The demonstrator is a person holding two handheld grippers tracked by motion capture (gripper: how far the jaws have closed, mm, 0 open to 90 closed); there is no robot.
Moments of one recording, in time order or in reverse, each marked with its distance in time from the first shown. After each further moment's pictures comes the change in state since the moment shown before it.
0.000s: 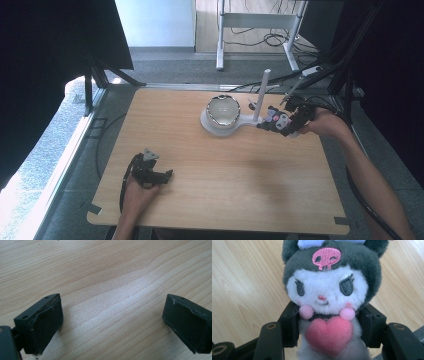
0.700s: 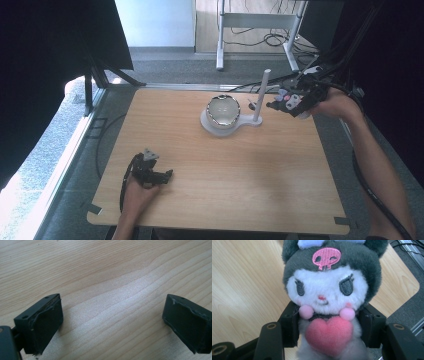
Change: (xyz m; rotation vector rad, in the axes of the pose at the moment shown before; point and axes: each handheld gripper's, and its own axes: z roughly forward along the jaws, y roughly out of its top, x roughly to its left) left arm 0.000 0.001 0.000 0.004 -0.005 0.003; right arm -0.040 0.009 -0.042 -0.038 -0.070 0.090
